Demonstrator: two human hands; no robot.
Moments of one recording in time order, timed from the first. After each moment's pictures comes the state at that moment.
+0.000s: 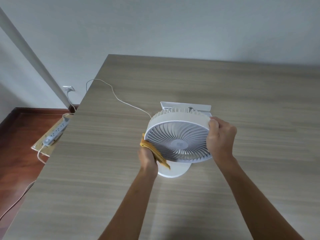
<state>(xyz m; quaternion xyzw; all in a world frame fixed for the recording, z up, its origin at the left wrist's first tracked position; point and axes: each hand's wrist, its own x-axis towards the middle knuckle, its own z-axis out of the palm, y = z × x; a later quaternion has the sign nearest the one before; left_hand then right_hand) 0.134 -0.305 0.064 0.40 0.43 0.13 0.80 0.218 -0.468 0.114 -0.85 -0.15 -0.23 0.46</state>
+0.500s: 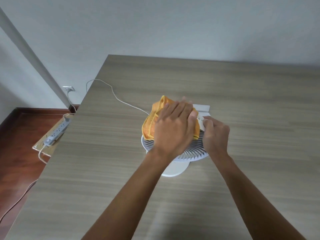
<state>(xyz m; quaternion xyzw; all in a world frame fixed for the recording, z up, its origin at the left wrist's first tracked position) 0.154 -0.337 0.170 0.93 -0.01 0.26 0.25 0.214 -0.463 0.121 -0.83 -0.14 -0.13 0.52</state>
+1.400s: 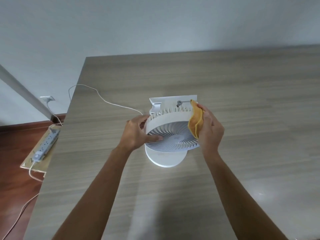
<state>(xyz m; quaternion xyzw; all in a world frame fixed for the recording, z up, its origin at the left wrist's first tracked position) 0.140 -0.223 0.112 0.87 0.04 0.05 0.49 0.173 -0.445 0.109 -0.77 0.05 -0.22 0.60</state>
